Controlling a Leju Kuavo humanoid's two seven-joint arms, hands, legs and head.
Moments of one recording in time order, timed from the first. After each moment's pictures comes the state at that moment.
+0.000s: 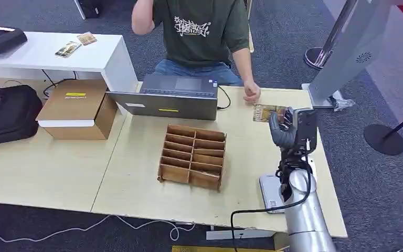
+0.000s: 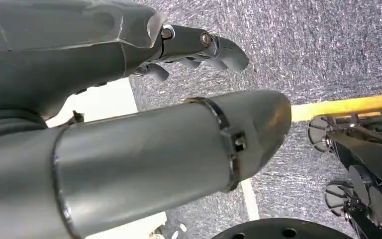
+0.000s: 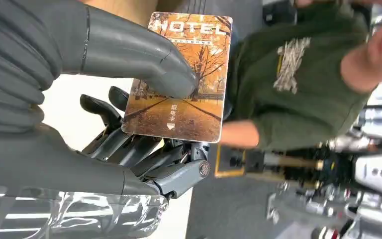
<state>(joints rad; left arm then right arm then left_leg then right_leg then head) -0.07 0.08 -1.54 -0.06 1.38 -0.18 -0.09 -0.37 0.09 -0.08 -1.21 0.20 -0.06 -0.17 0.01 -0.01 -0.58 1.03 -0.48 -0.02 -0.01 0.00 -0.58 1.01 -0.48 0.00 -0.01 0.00</state>
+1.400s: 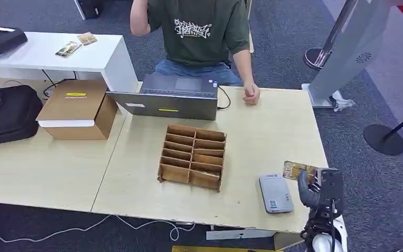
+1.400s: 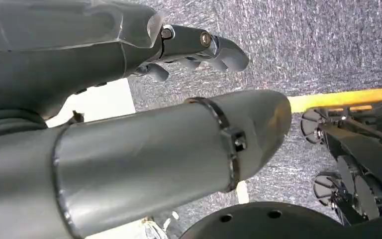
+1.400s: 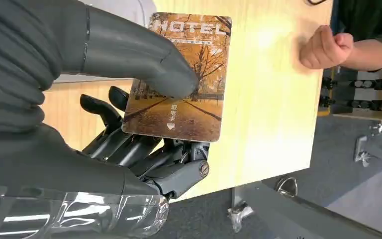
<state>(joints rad) -0.07 0.06 -1.54 -0.06 1.43 -0.17 -0.09 0.09 0.14 -0.23 -1.54 0.36 -0.08 -0.06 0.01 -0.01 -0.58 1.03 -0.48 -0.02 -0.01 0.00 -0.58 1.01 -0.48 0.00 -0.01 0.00</state>
